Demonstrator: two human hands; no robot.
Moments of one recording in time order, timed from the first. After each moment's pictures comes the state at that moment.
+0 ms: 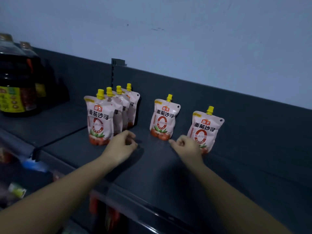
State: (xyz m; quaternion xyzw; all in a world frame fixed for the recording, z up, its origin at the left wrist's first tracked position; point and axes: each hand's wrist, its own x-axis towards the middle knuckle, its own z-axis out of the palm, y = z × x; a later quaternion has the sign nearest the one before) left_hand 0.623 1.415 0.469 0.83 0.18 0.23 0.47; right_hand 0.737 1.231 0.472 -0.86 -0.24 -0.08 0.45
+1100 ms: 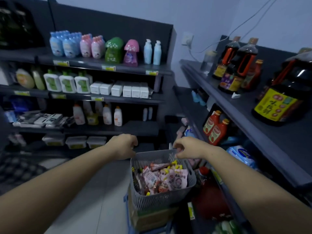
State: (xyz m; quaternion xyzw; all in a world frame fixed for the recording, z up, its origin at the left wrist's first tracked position) left_hand 0.097 1.717 0.375 0.79 0.59 0.01 0.17; right_hand 0.345 1.724 0.400 -0.57 -0.80 0.18 -0.08
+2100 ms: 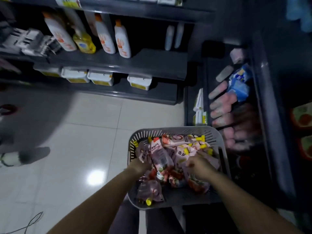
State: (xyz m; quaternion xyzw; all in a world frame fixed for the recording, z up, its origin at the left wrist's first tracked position) left_hand 0.176 1.865 0.050 0.21 0.74 0.07 0.64; right_hand 0.404 1.910 0.069 -0.62 -0.62 0.44 -0.20
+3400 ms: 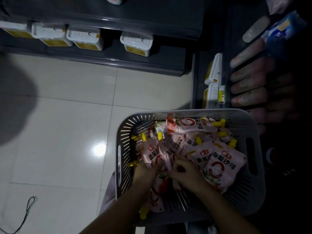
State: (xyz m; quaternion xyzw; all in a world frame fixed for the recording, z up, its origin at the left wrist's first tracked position) left_hand 0.224 1.830 -0.052 0.02 0.72 0.24 0.65; right_hand 0.362 1.866 -0.025 -0.62 -0.46 0.63 0.03
